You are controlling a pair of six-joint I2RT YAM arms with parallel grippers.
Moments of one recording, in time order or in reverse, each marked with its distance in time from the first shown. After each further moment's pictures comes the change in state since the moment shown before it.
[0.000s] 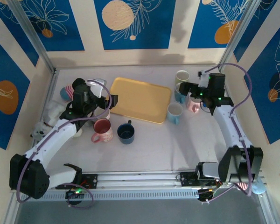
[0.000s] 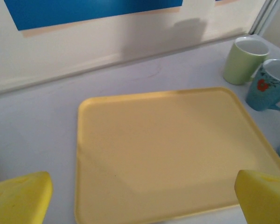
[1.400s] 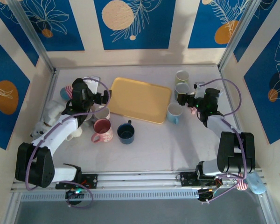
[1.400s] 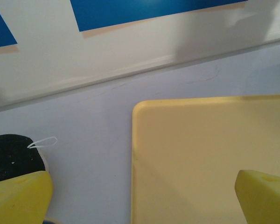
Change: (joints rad) left arm 0.095 0.105 -0.026 0.146 -0.085 0.056; right arm 0.015 0.080 -0.371 0.607 -0.006 -0.129
